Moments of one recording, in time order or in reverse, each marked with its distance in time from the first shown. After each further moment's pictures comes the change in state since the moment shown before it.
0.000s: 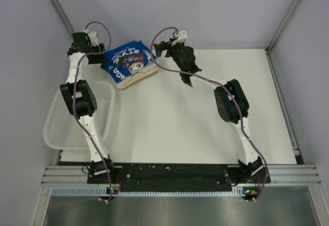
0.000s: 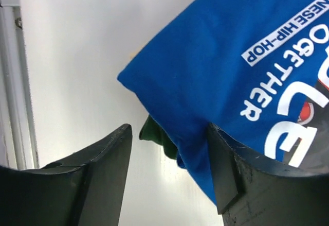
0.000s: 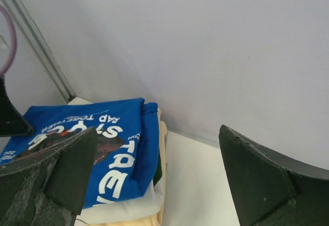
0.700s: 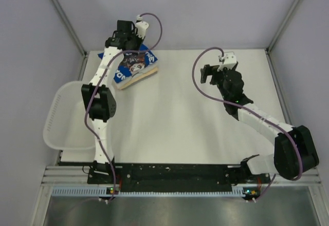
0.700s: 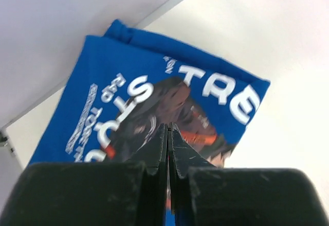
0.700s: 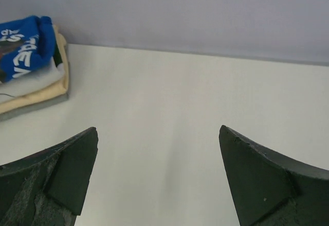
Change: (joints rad) left arm -0.398 -0.182 -0.008 -0.005 -0.151 0.283; right arm -0.146 -1.012 -1.040 -0.222 0.171 -0.082
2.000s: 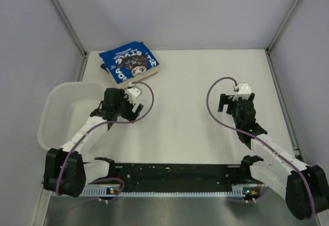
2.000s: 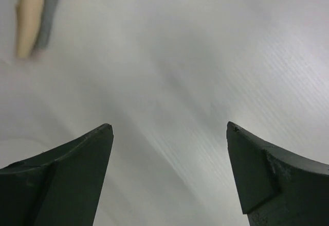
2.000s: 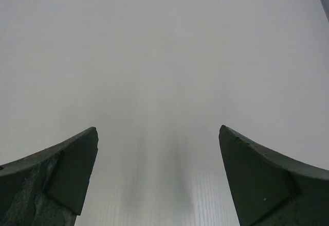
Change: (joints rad) left arm -0.057 -0.994 -1.480 0.381 0.068 0.050; right arm -0.102 -0.453 -0.449 -0.238 0.114 -0.027
